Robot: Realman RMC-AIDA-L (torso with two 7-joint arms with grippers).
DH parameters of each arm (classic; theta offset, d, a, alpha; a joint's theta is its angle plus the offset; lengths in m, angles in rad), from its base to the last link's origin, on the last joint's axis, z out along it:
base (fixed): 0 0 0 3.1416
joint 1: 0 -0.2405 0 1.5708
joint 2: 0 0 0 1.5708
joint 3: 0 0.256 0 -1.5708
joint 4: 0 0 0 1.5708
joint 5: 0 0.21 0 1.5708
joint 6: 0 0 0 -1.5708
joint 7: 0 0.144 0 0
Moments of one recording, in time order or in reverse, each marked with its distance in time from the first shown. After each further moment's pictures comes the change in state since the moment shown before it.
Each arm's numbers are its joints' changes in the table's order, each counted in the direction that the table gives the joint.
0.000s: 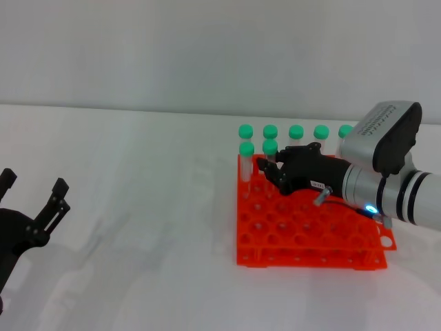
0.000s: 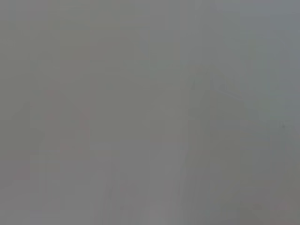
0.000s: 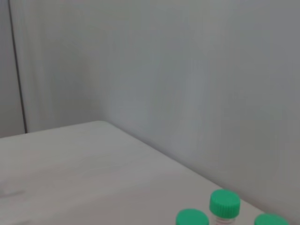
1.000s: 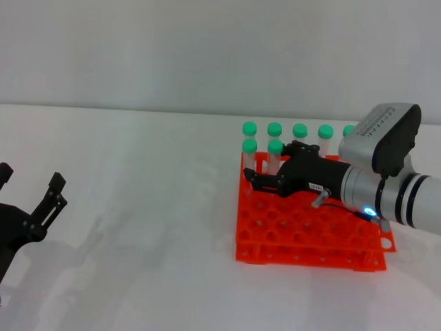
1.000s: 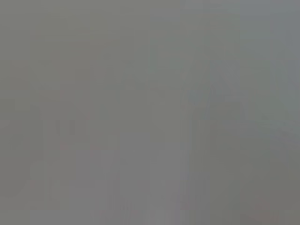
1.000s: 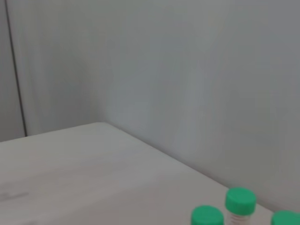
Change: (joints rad) left arm 0.002 0.003 0.000 0.009 -0.008 -0.009 -0.002; right arm 0.021 0.000 -0.012 -0.037 -0.004 -0.019 0.030
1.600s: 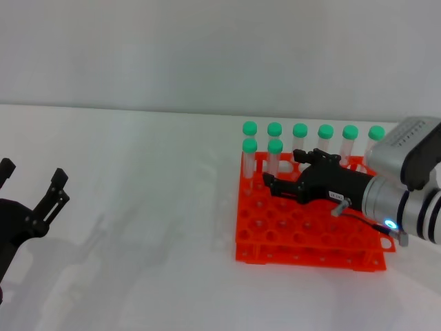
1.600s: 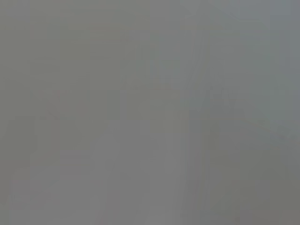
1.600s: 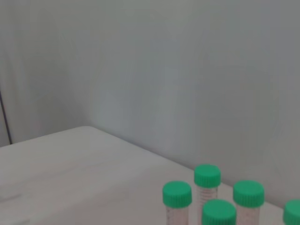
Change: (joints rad) left arm 0.011 0.001 0.000 0.002 0.000 0.000 0.000; right arm 0.094 -0.012 0.032 -0.045 0.002 0.017 0.002
